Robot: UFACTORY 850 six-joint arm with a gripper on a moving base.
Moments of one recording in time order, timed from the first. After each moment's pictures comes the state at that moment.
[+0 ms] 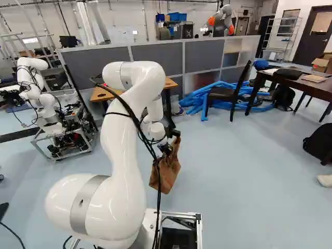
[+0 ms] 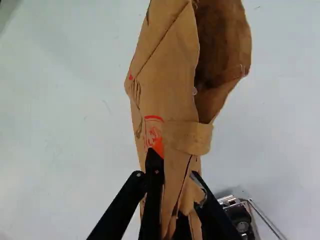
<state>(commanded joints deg) -2.3 -56.7 -60.3 20.4 10.2 0.0</state>
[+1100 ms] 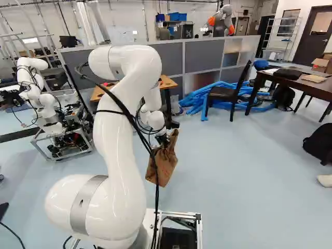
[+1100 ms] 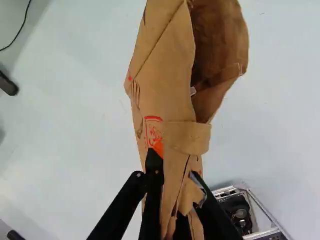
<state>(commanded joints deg) -2.0 -47.8 -59.3 20.4 1.7 0.0</state>
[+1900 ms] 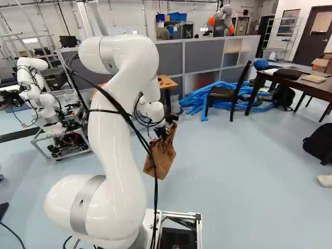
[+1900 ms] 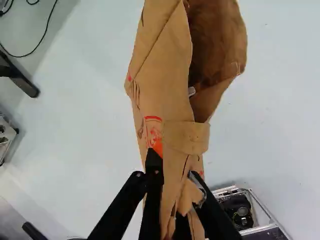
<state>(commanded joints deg) -1.9 -42.5 -60.6 20.4 -4.0 0.0</state>
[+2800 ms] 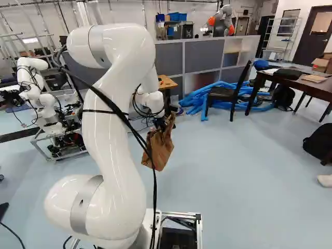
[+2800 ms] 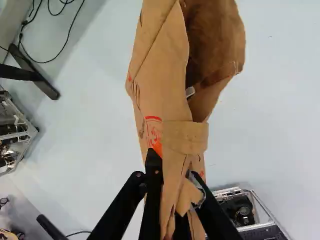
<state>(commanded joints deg) -1.7 -37.6 -63.2 20.4 -10.5 0.0</state>
